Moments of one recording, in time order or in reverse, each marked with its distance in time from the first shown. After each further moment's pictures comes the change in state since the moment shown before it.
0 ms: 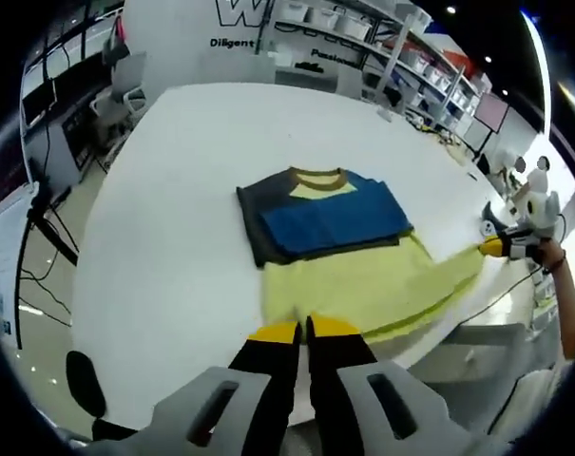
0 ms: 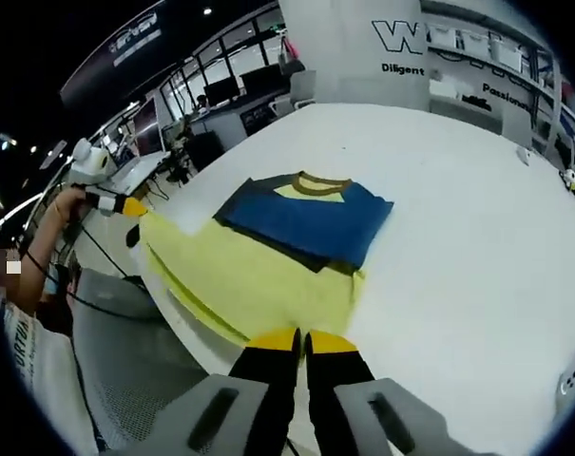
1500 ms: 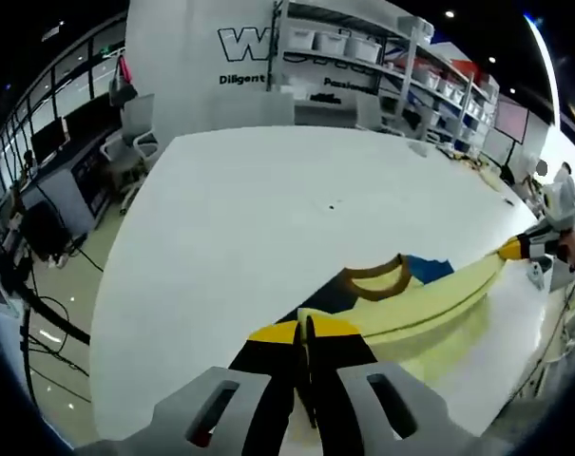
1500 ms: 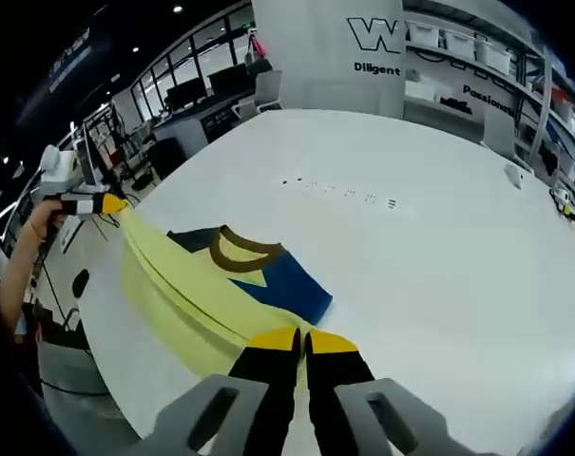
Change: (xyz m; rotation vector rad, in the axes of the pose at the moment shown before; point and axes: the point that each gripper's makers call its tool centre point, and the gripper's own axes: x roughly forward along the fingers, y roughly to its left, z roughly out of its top) left arm 0.123 0.047 0.153 0.077 -0.115 0.112; right arm 0.097 -0.098 0.131 -0.005 0.011 -0.127
